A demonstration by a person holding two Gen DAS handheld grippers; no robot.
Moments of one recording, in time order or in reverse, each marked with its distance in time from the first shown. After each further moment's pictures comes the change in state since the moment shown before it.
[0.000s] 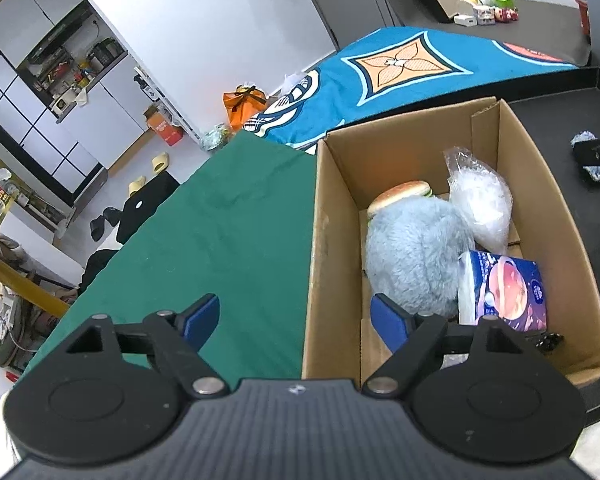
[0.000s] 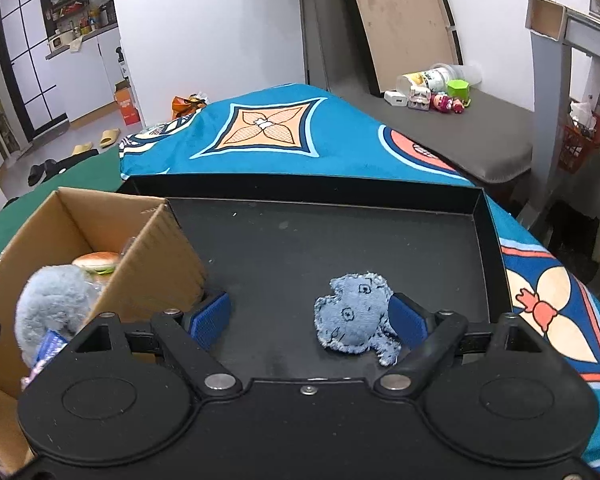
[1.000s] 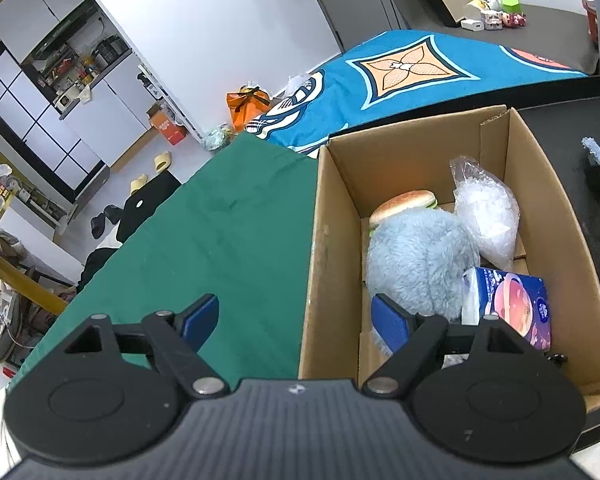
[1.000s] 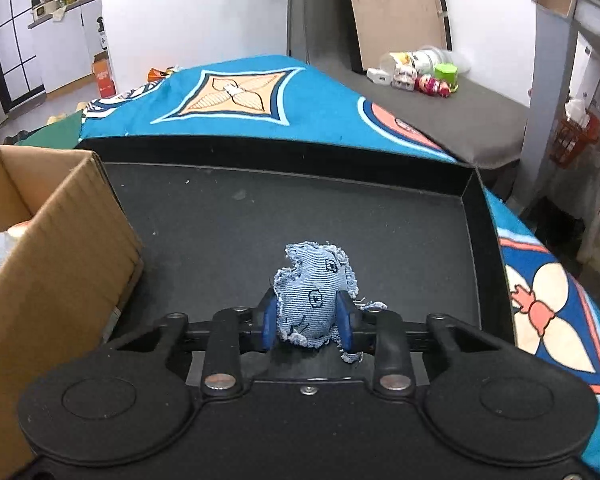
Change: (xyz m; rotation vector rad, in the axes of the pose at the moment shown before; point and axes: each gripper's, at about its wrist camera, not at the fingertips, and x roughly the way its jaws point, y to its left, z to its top) left arm 0.006 -0.002 0.004 -0.029 -0.006 0.001; right arm 0.032 -0.007 -0.011 -0.046 0.056 -0.086
